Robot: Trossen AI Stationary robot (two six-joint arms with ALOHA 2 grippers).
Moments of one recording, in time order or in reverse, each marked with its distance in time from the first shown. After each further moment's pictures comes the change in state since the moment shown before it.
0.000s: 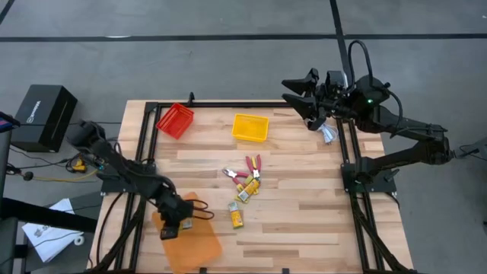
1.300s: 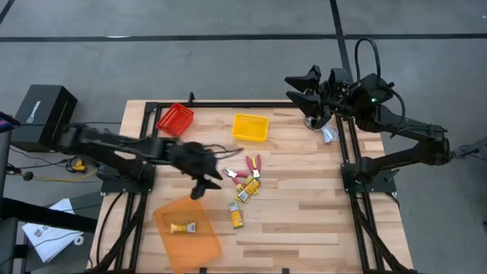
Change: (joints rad) left arm 0.496 -0.060 0.277 0.093 -0.172 0.694; right arm -0.023 -0.003 0.000 0.060 -0.050 0.001
